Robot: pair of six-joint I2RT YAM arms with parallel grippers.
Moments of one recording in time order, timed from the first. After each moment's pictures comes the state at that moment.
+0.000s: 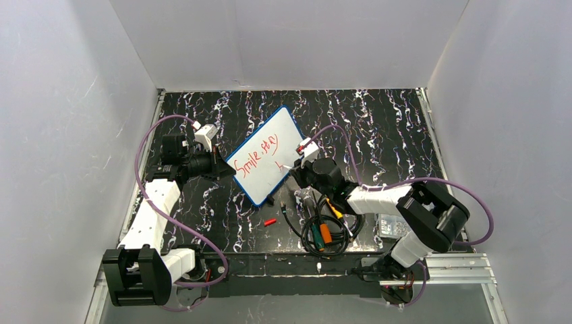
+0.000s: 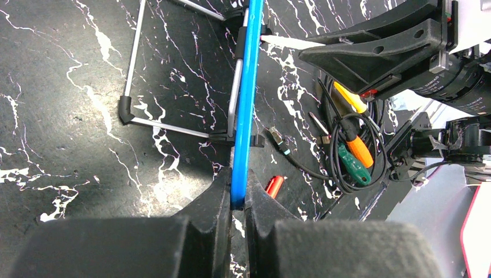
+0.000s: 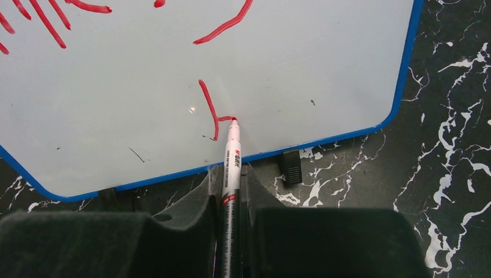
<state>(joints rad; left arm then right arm) 0.01 1.10 0.82 -0.54 0.75 -0.01 0.88 1.55 0.63 0.60 0.12 0.13</state>
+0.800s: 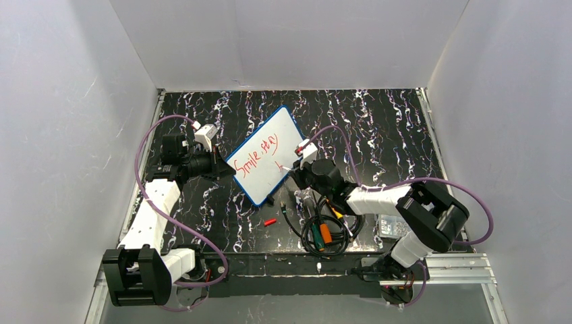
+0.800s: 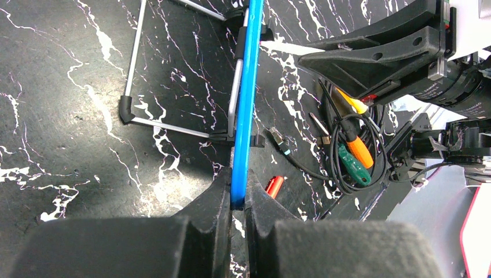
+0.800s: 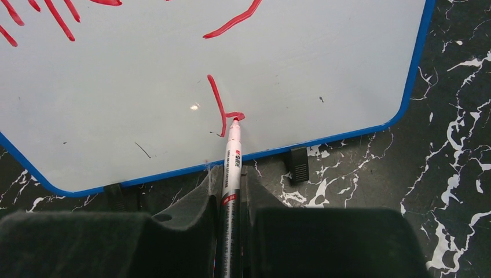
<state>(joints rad) 0.01 1.10 0.82 -0.54 0.75 -0.01 0.89 1.55 0.63 0.60 0.11 0.14</state>
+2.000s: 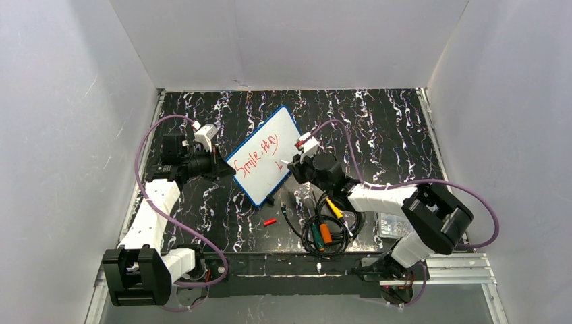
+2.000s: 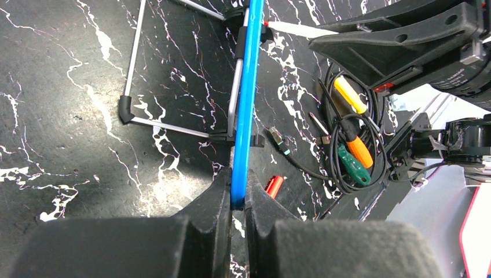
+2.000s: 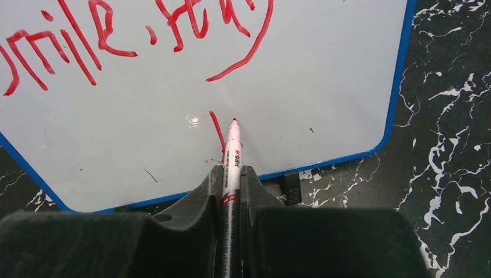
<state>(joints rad) 0.01 1.10 0.82 -0.54 0.75 -0.02 0.87 1.52 0.68 0.57 0.11 0.12</state>
